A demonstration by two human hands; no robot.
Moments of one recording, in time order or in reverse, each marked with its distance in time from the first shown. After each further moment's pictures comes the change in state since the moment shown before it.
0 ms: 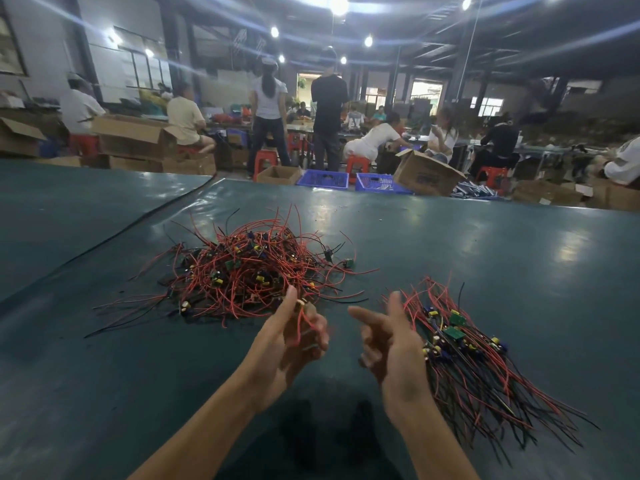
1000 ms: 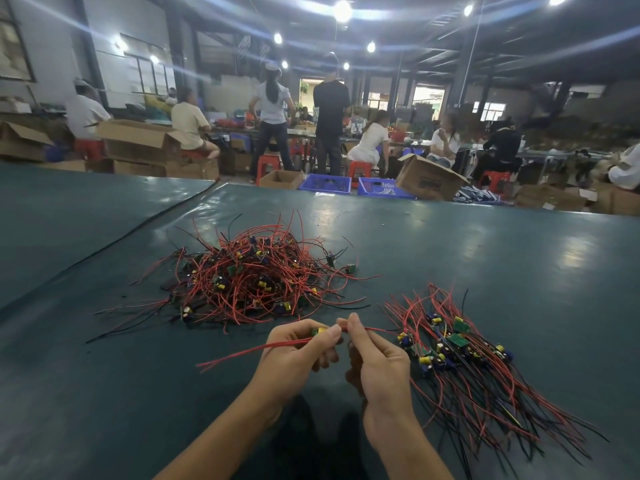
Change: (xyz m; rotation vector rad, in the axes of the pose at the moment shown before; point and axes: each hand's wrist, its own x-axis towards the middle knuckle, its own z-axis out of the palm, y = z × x) left_hand 0.001 -0.012 0.007 0.431 0.130 0.257; right_hand -0.008 0.014 0.023 -0.022 0.098 0.040
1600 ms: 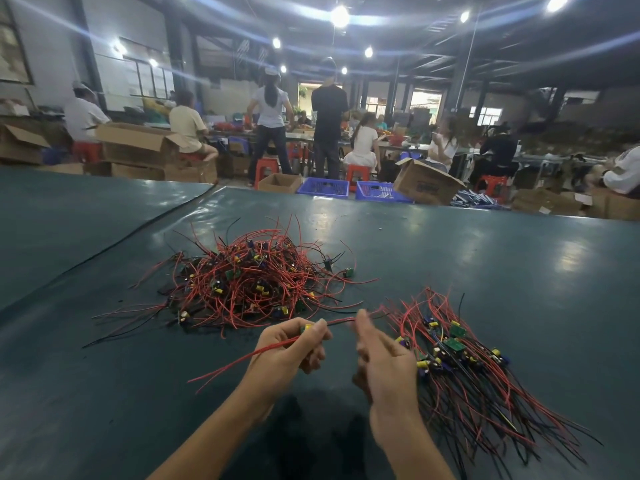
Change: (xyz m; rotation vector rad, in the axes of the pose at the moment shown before) left_hand 0.003 0.000 -0.008 -0.030 0.000 -0.009; right_hand 0.008 -0.003 -0.011 -0.055 0.078 -0.017
